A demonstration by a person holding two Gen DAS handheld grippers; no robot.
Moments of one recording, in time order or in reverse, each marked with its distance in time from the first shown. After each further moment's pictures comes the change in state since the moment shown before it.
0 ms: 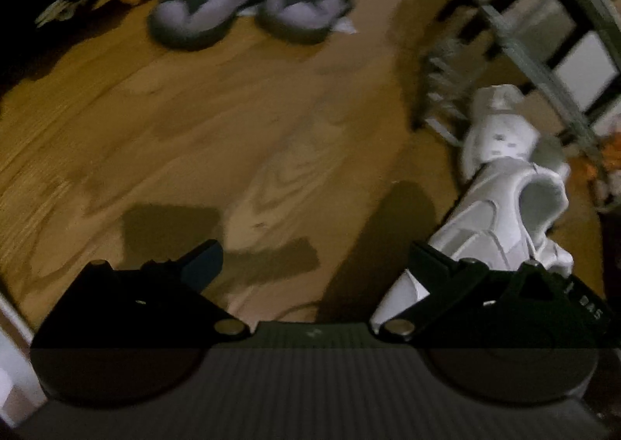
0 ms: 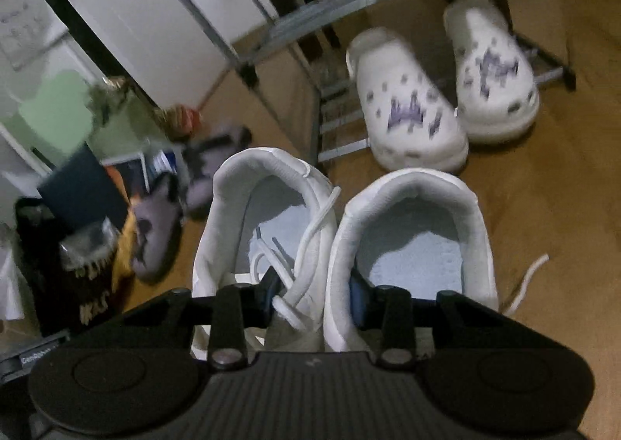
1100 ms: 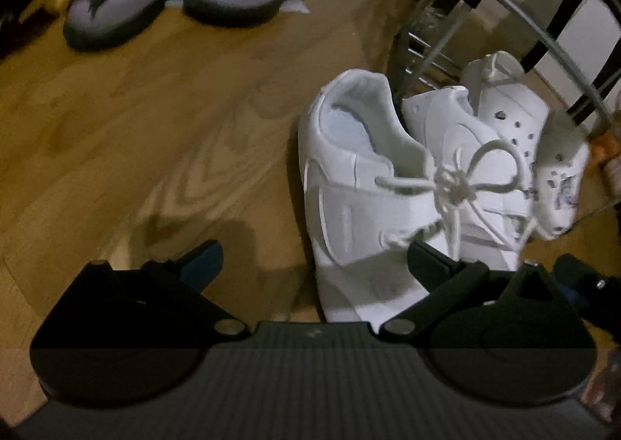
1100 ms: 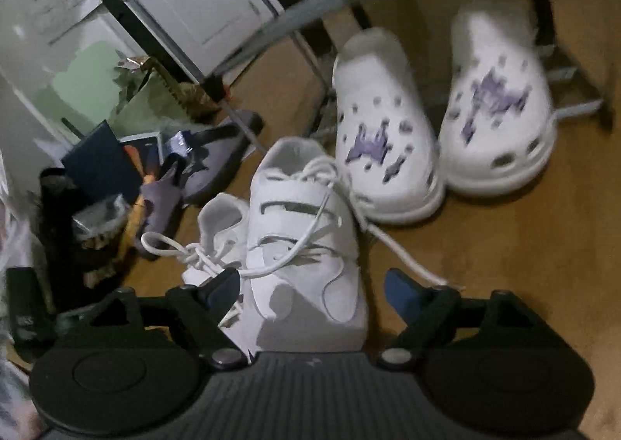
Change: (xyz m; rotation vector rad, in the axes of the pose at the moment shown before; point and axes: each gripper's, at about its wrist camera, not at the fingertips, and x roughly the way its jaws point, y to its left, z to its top) left arm 0.114 -0.060 0.001 0.069 -0.036 0.076; right arm 0.047 -0.101 0.082 -0.108 0.210 0.187
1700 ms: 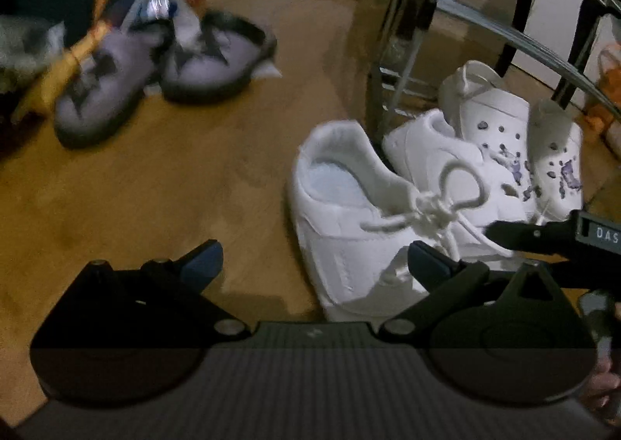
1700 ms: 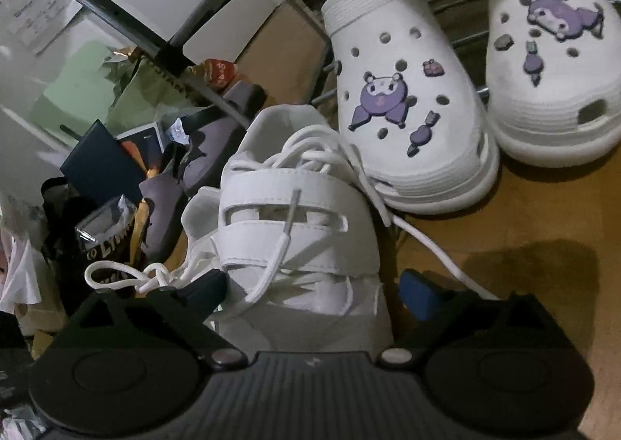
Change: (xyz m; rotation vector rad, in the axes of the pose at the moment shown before) left arm -0.021 -0.008 0.003 0.223 -0.192 0.128; right arm 0.081 -0.023 0.003 0.116 0.063 0.087
